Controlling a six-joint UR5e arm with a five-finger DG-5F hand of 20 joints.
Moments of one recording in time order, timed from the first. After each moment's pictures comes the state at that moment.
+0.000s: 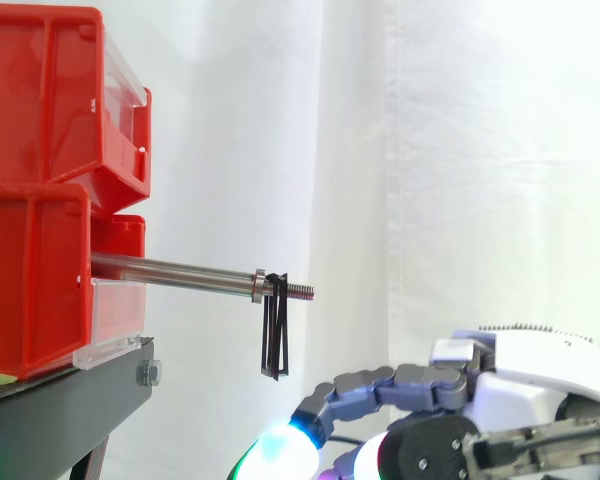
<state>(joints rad) 0.14 -2.39 -1.42 -2.26 -1.27 -0.67</state>
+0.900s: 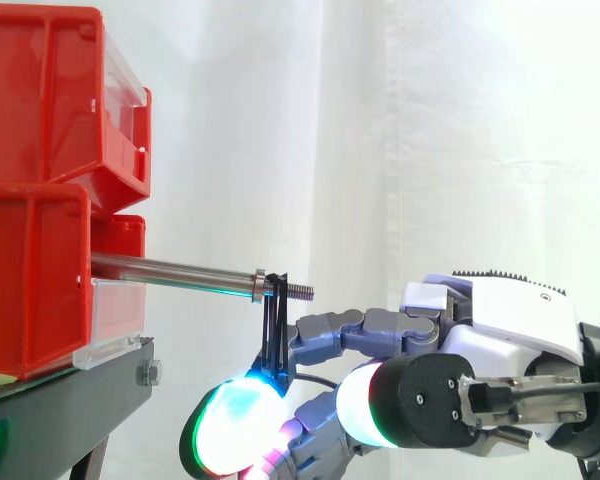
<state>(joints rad) 0.09 -2.41 -1.33 -2.24 -1.52 -0.84</state>
